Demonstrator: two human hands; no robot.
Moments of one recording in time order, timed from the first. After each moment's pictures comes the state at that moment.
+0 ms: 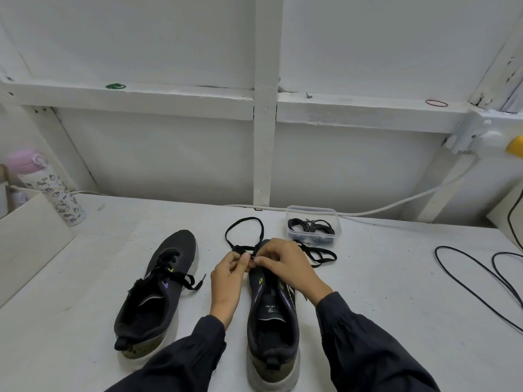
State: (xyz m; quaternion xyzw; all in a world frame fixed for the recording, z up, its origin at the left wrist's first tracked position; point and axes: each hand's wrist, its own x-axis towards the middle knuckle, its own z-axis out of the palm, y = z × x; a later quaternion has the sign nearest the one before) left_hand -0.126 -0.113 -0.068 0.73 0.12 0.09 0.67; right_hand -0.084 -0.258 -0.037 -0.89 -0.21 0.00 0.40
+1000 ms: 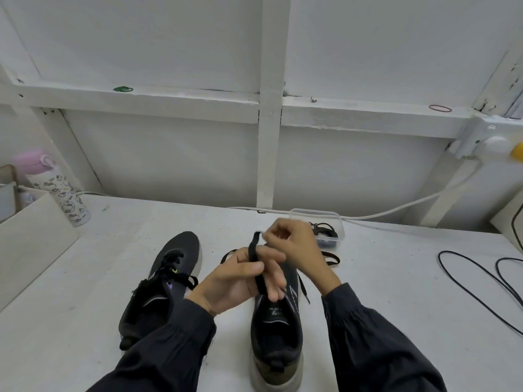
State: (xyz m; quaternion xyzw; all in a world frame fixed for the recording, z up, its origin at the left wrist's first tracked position) left_hand -0.141 -0.096 0.015 0.37 -0.35 -0.30 0.81; right_hand -0.085 -0.255 0.014 -0.85 -0.14 -0.06 0.50
